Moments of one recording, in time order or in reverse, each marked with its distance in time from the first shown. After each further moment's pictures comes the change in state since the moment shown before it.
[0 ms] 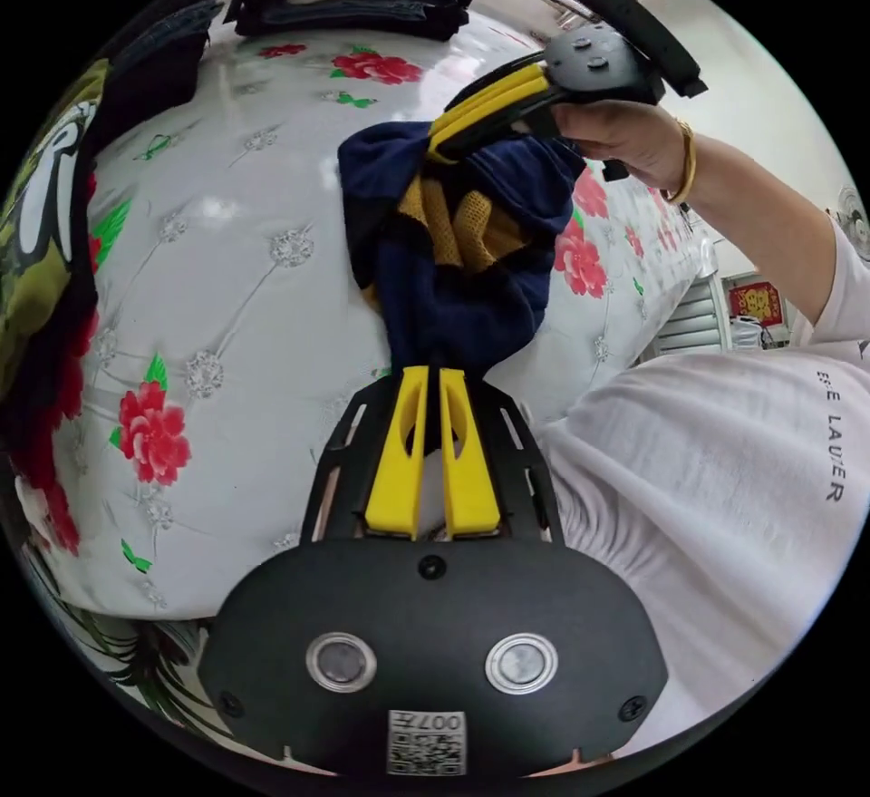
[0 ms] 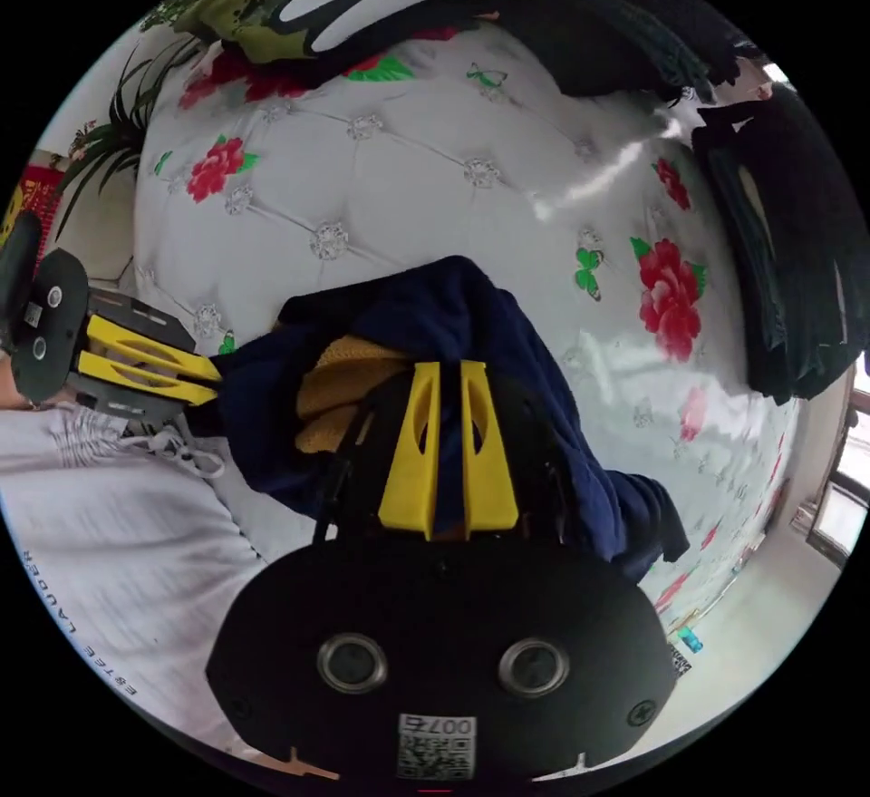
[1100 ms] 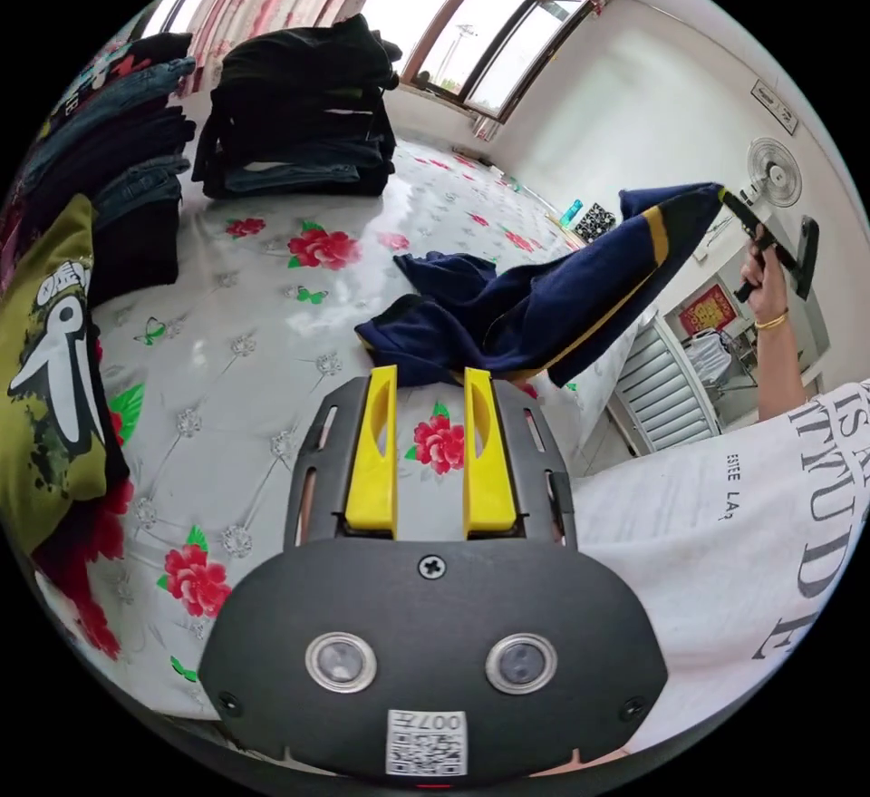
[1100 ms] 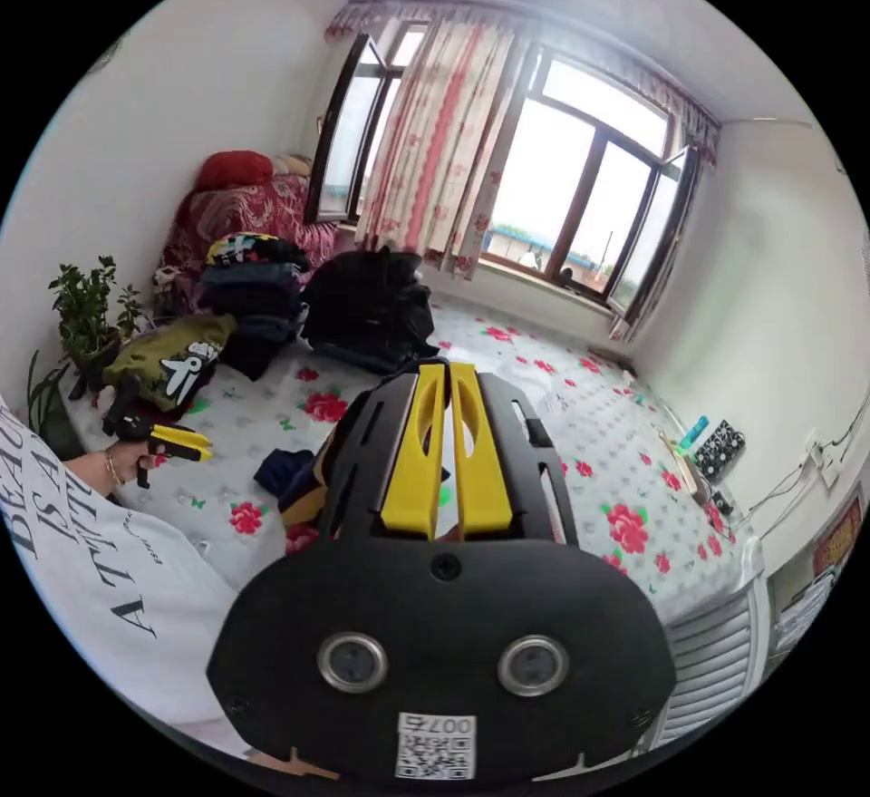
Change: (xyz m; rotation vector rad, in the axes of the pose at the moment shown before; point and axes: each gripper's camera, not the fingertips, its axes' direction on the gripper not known) left arm 0.111 -0.022 -0.072 0.430 0.044 0.156; right arm 0.016 0.464 -0.315 0.791 0.554 0.787
